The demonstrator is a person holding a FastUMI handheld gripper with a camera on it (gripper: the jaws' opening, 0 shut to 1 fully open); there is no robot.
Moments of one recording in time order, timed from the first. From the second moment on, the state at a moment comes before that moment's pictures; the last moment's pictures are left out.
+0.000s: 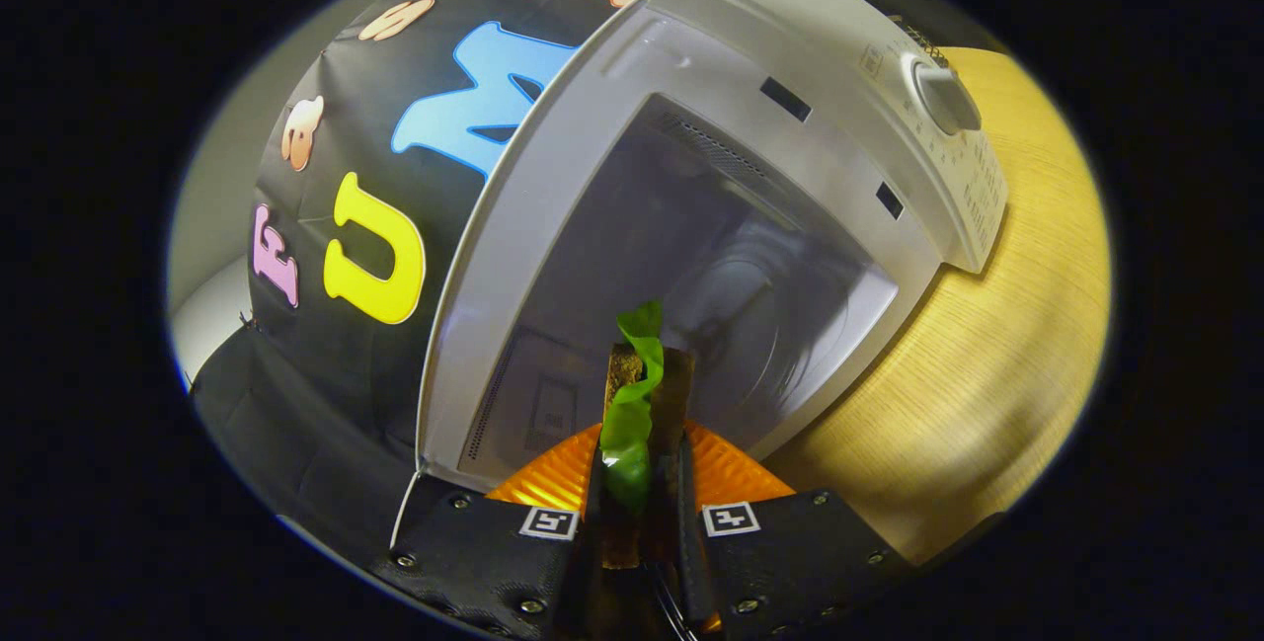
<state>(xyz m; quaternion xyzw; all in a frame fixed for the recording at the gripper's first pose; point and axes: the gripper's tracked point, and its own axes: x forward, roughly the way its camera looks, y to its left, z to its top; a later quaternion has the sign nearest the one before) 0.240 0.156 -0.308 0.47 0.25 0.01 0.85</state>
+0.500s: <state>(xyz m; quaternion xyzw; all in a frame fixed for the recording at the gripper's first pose) 0.285 0.136 -0.335 0.52 0.19 -0.04 0.83</state>
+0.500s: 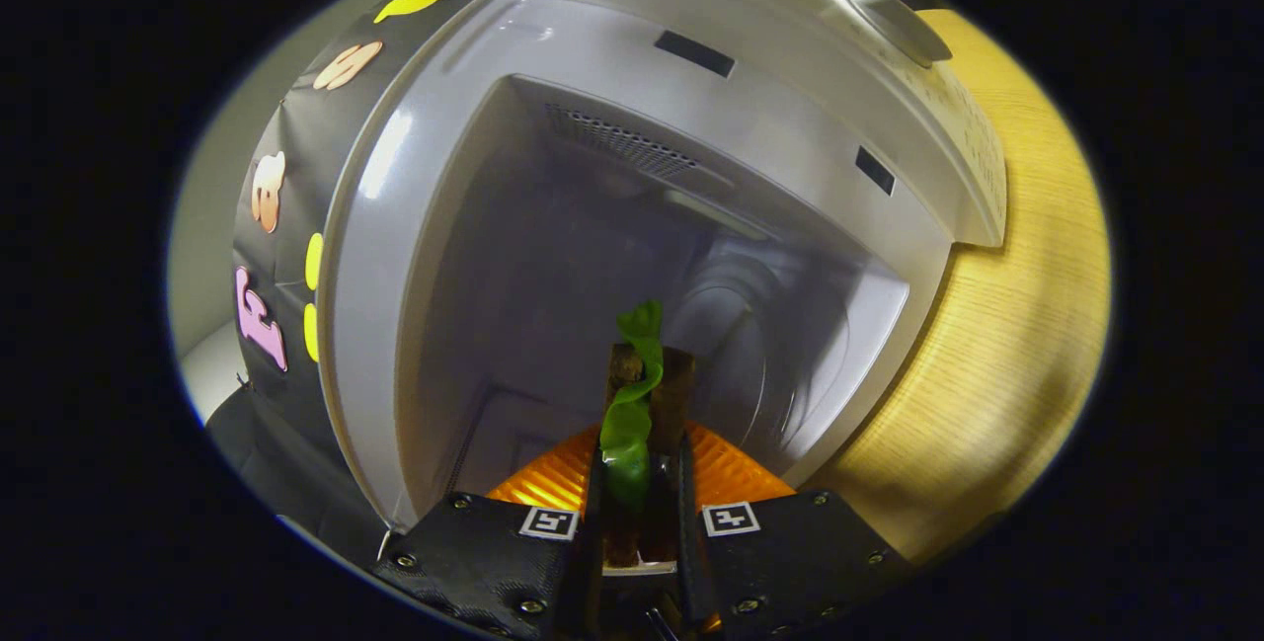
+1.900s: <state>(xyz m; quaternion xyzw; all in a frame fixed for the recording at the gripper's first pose) 0.232 0.116 -0.267 0.46 0.18 -0.04 0.87</state>
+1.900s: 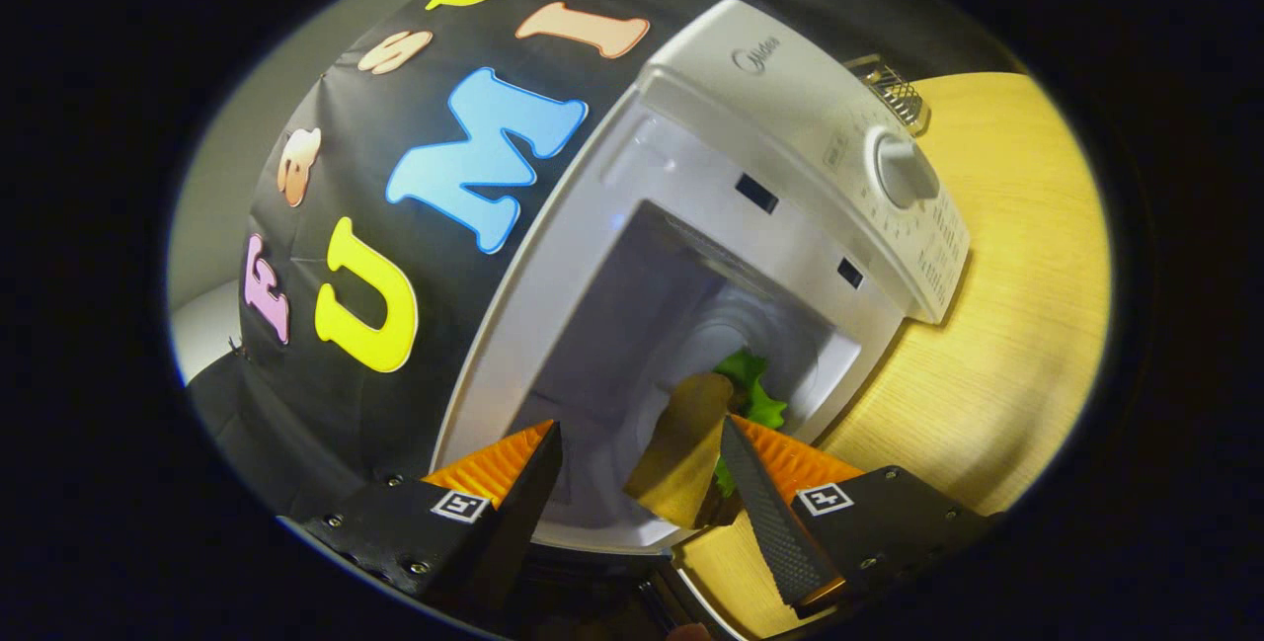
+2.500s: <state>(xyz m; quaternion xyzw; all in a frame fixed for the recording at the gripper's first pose) 0.134 0.130 -0.156 0.39 0.17 0.05 0.90</state>
